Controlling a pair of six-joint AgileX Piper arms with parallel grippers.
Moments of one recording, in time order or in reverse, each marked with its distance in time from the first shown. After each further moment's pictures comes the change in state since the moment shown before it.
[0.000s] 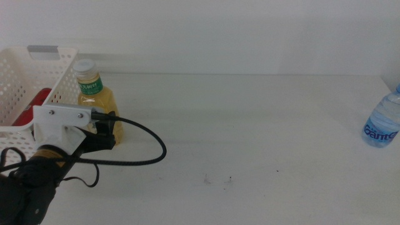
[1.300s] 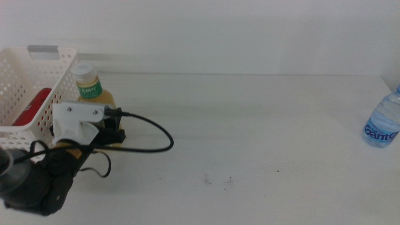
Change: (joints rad) left arm 0.000 0.225 -0.162 0.007 -0.081 -0.011; right arm 0.000 0.000 0.000 0.000 0.000 0.000
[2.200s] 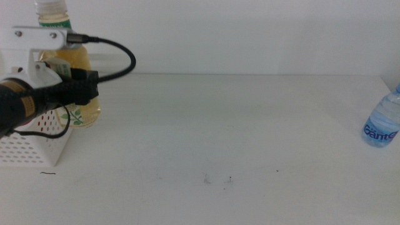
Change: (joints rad) left arm 0.000 -0.728 -0.133 0.676 1.046 -0.717; right arm 0.000 0.000 0.000 0.000 0.000 0.000
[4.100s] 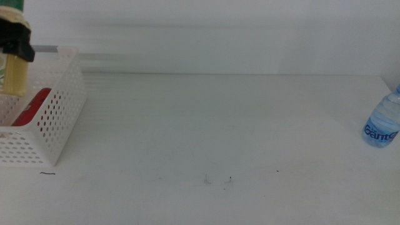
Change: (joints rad) left arm 0.347 0.480 -0.974 -0.979 1.178 1.169; right arm 0.000 0.000 0.000 0.000 0.000 0.000
